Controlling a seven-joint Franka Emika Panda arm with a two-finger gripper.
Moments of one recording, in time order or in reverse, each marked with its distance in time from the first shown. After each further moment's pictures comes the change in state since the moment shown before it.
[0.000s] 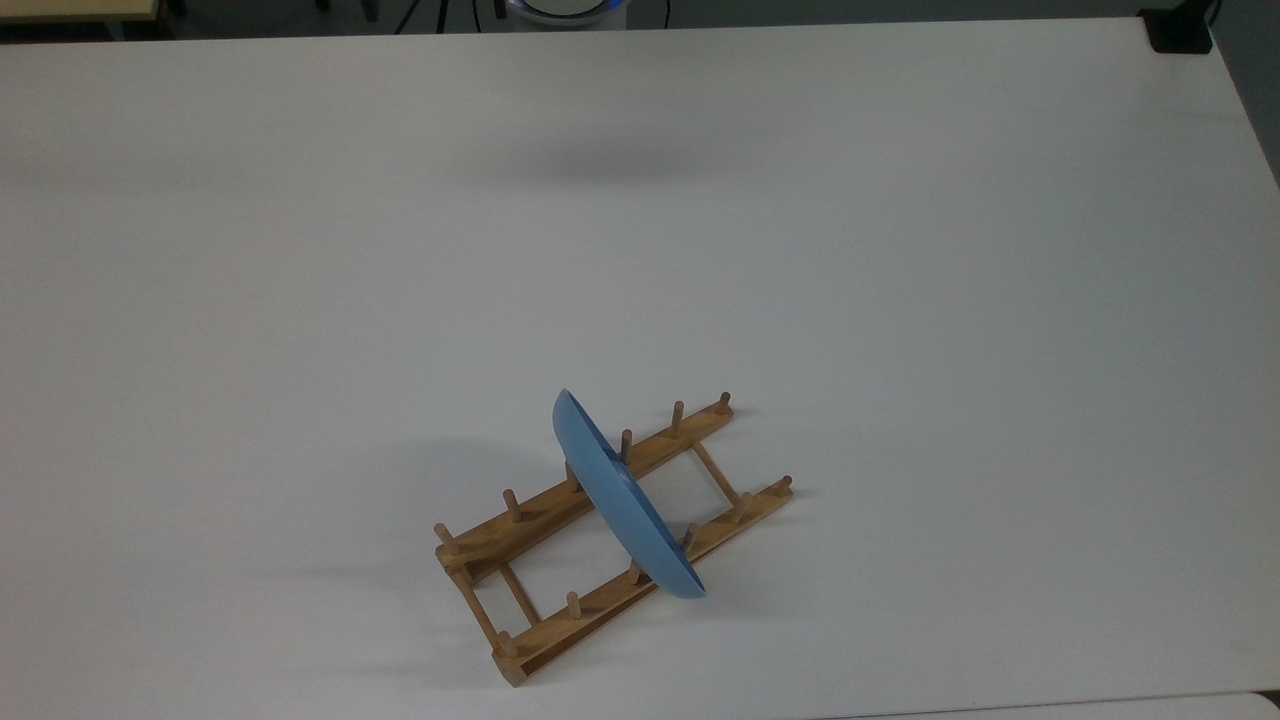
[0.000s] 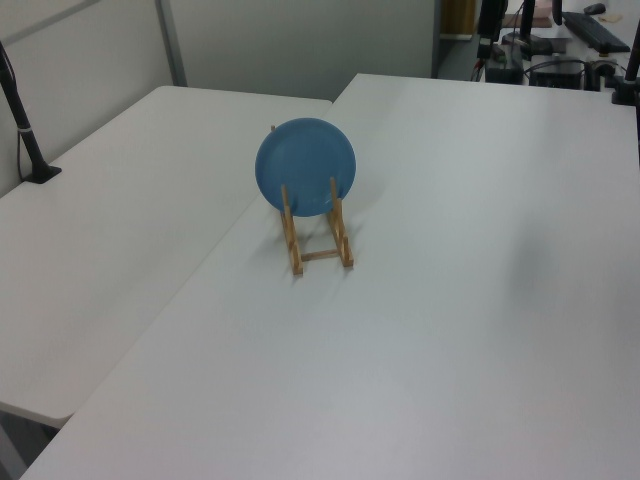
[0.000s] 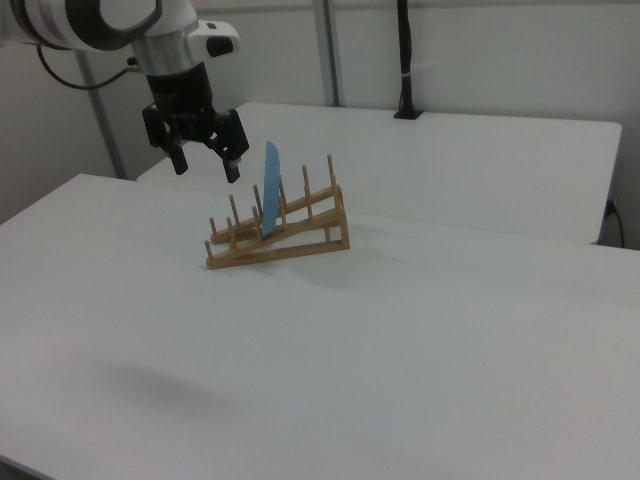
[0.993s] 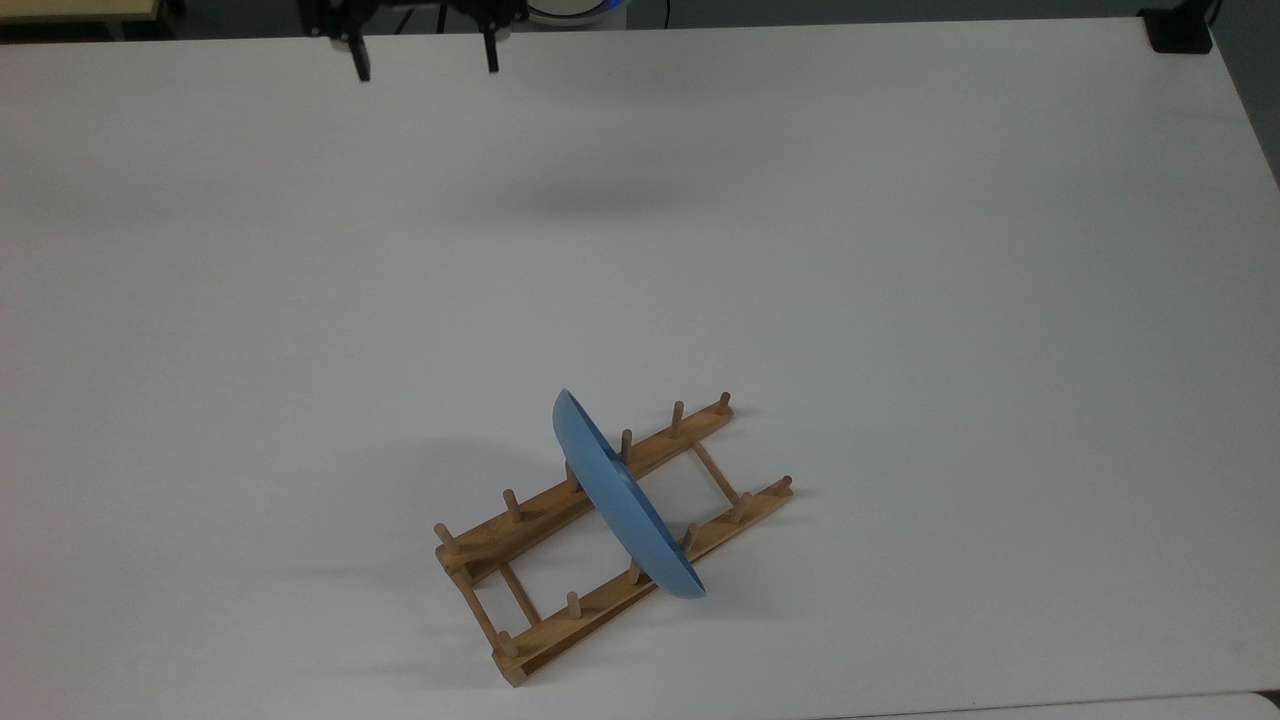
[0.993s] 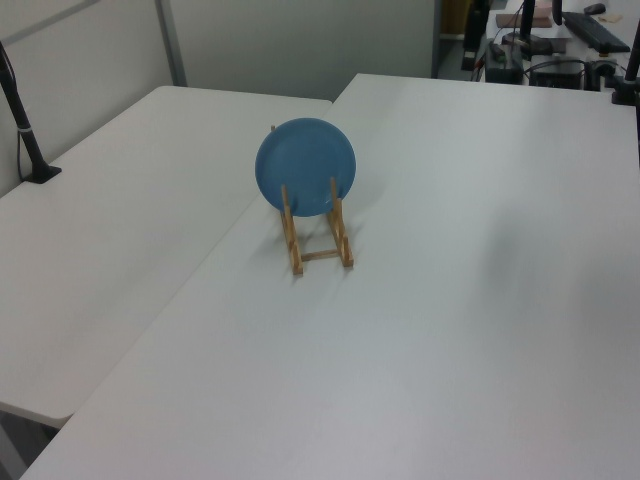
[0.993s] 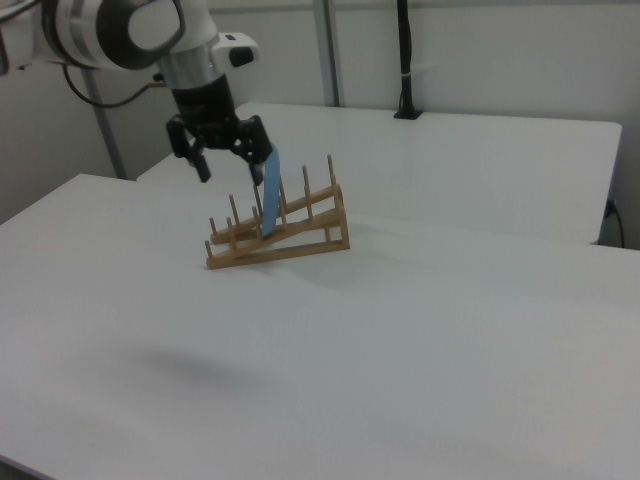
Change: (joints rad) arm 0.003 0.073 0.000 0.002 -0.036 0.125 -0.092
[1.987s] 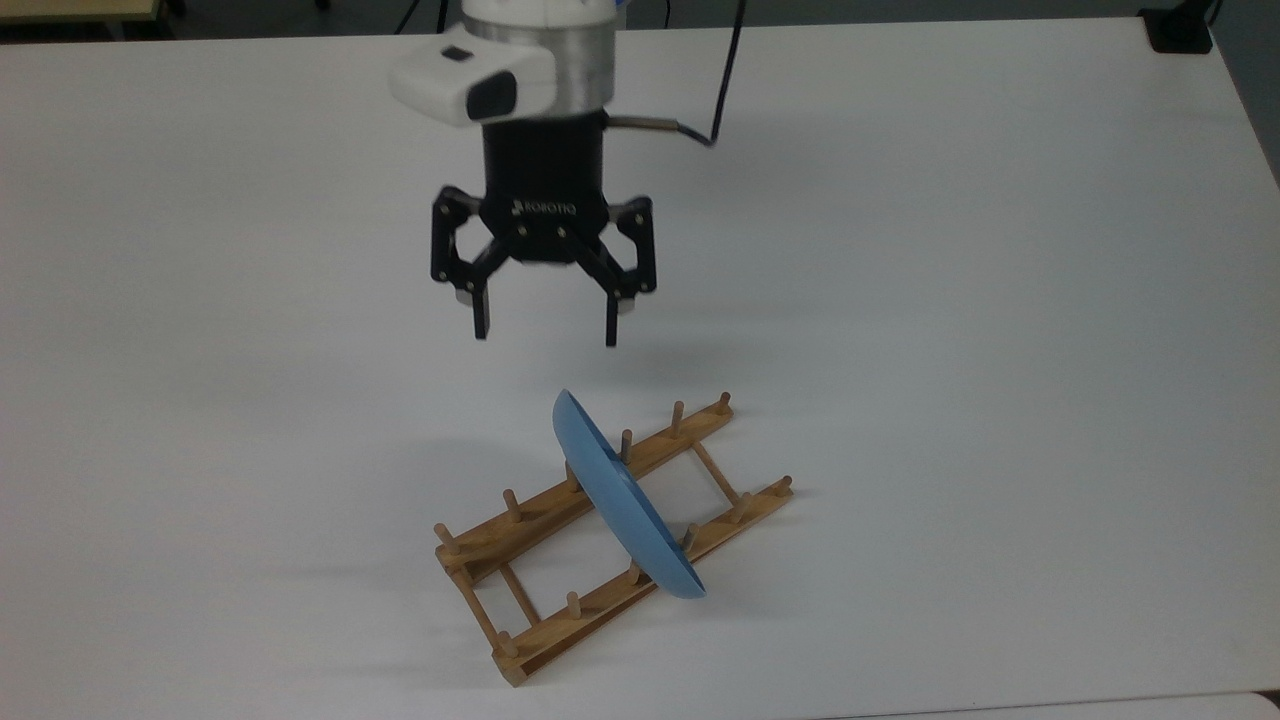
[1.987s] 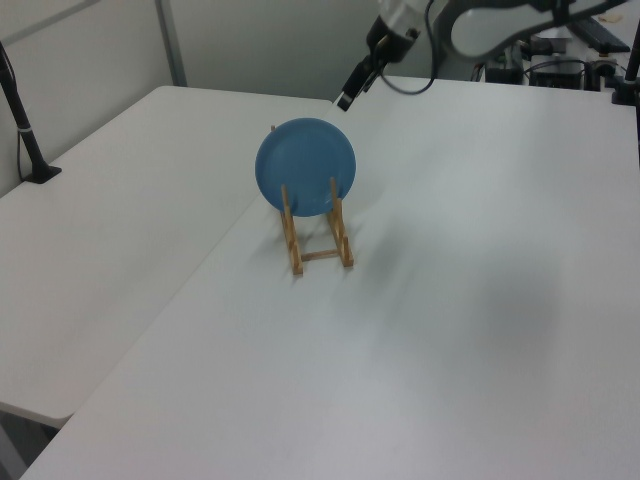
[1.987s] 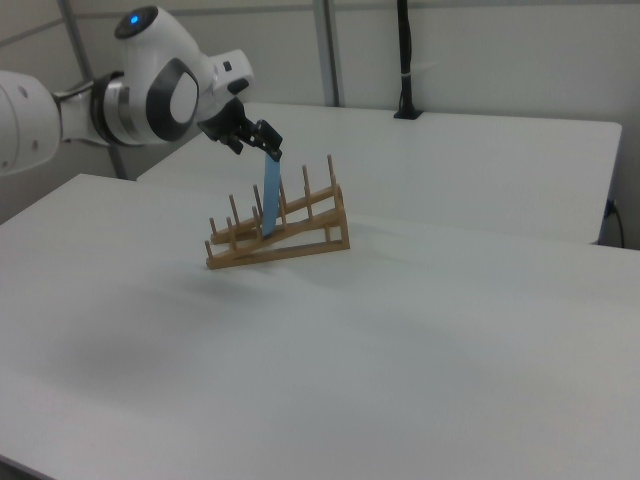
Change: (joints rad) arm 0.155 0.263 0.008 0.001 -0.142 0.727 0.444
